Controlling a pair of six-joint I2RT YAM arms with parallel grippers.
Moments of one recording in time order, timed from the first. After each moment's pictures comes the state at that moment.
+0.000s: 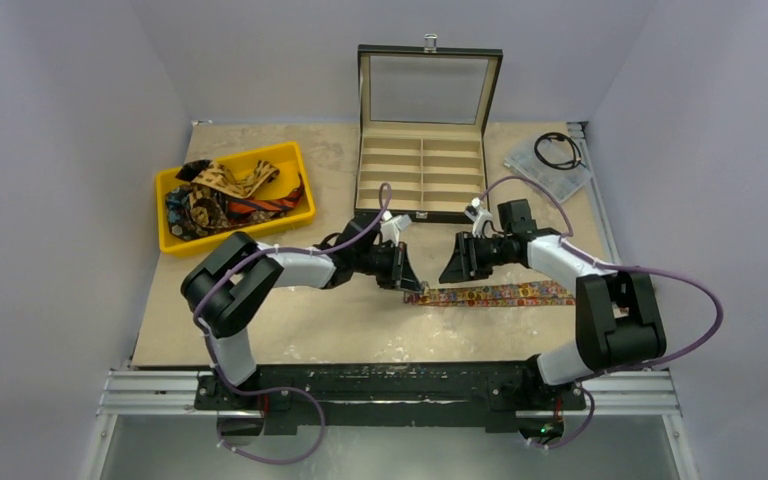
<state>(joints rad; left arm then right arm) -0.72 1.79 0.83 0.34 0.64 -0.77 0.19 1.49 0.76 -0.38 -0.80 0.12</state>
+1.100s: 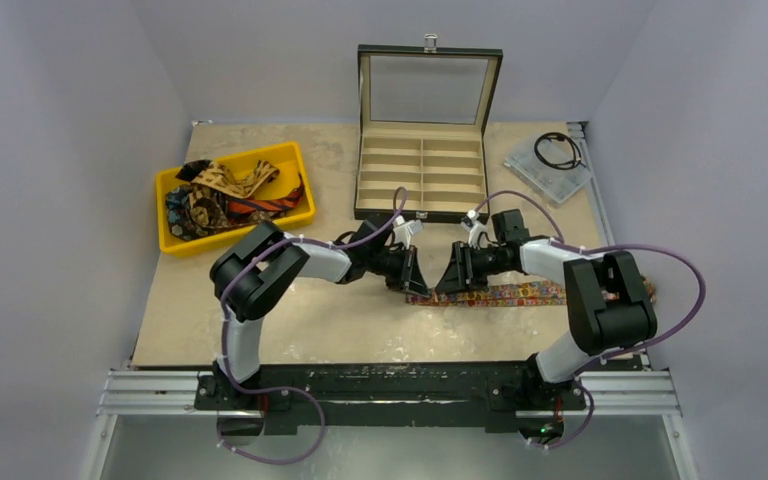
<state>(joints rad) -0.75 1.96 0.96 0.33 0.71 -0.77 0.19 1.57 0.70 -0.29 -0.85 0.20</state>
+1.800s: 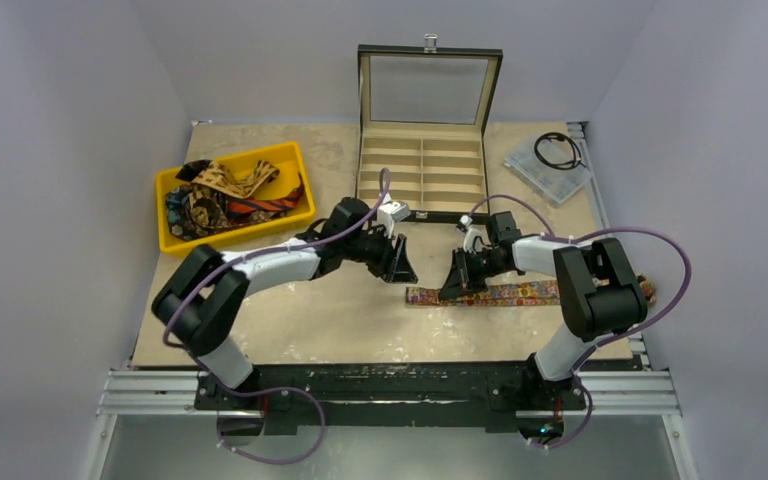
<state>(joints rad) -0.69 1.72 0.90 0.16 0.67 -0.45 0.22 1.66 0.72 -0.30 -0.77 0.17</state>
